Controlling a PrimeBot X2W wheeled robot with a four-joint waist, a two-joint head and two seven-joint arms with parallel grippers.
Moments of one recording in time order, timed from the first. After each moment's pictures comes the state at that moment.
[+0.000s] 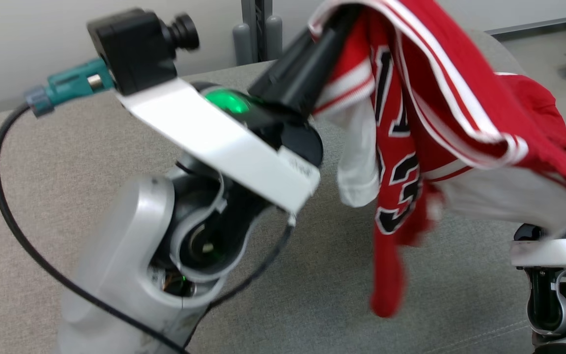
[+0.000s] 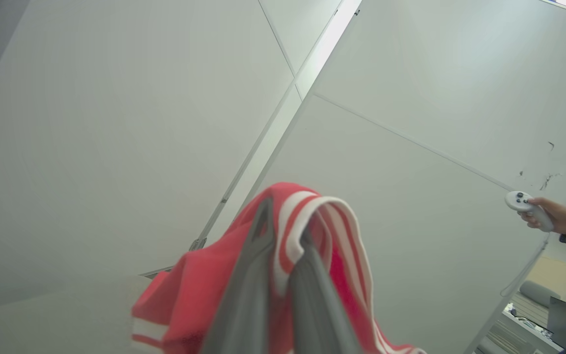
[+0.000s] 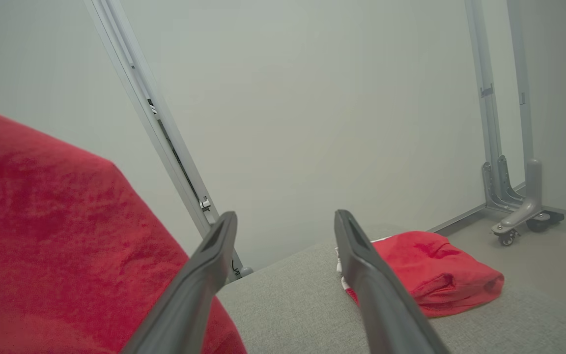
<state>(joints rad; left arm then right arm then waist) -0.70 0.05 -0.49 -0.34 -1.07 0.26 0.26 -0.25 -0.05 -0.11 0.15 0.46 0.13 -0.26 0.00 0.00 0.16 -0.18</state>
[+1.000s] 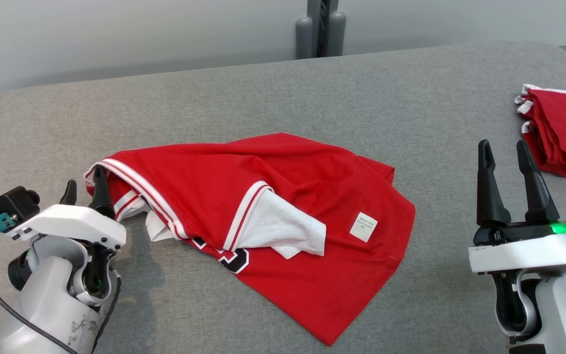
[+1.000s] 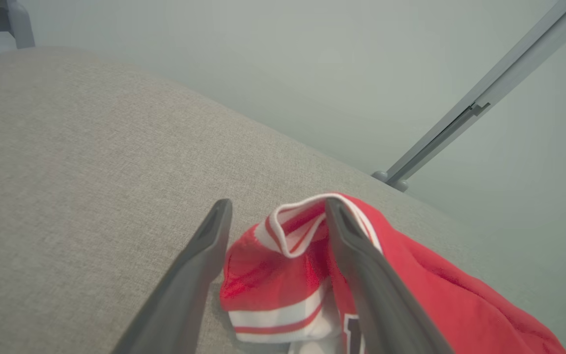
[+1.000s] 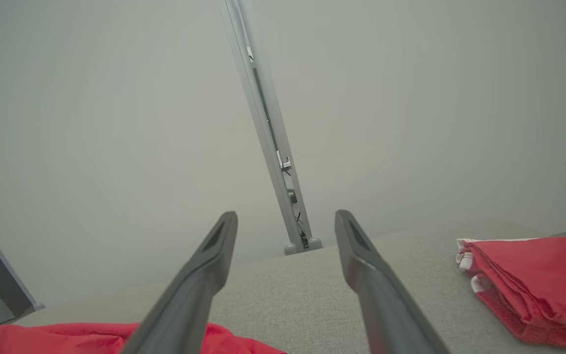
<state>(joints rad) -0.52 0.26 -0.29 0.73 -0.95 0.12 -0.18 -0.26 -0.05 0.02 0.15 0.36 0.13 -0.26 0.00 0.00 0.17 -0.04</state>
